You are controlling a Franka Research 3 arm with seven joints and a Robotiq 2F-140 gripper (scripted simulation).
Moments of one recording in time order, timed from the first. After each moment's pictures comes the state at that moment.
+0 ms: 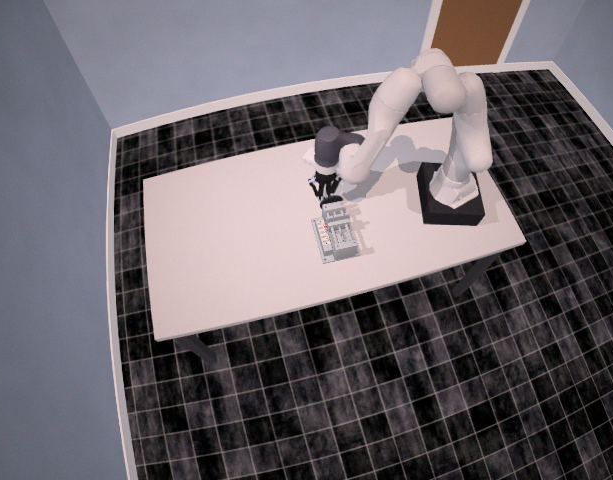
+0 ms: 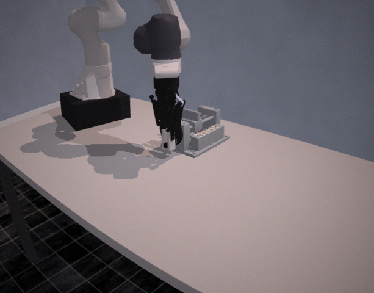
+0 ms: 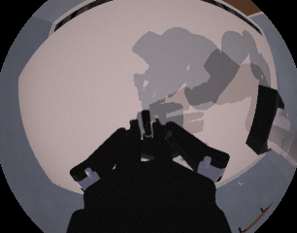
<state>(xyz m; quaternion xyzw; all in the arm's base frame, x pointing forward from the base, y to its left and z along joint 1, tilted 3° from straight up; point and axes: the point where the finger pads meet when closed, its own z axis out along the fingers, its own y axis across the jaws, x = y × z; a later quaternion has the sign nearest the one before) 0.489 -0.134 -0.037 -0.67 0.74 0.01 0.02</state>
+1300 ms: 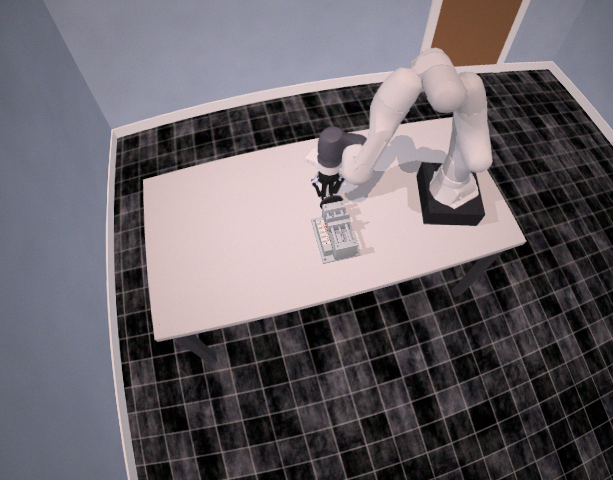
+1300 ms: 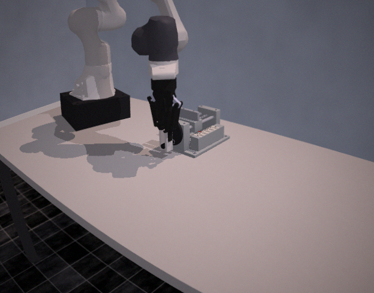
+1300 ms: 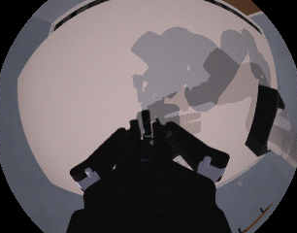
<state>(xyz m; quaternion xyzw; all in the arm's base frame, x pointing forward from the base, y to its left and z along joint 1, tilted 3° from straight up) 0.478 -0.132 -0.043 -0.67 0.74 0.01 0.02</state>
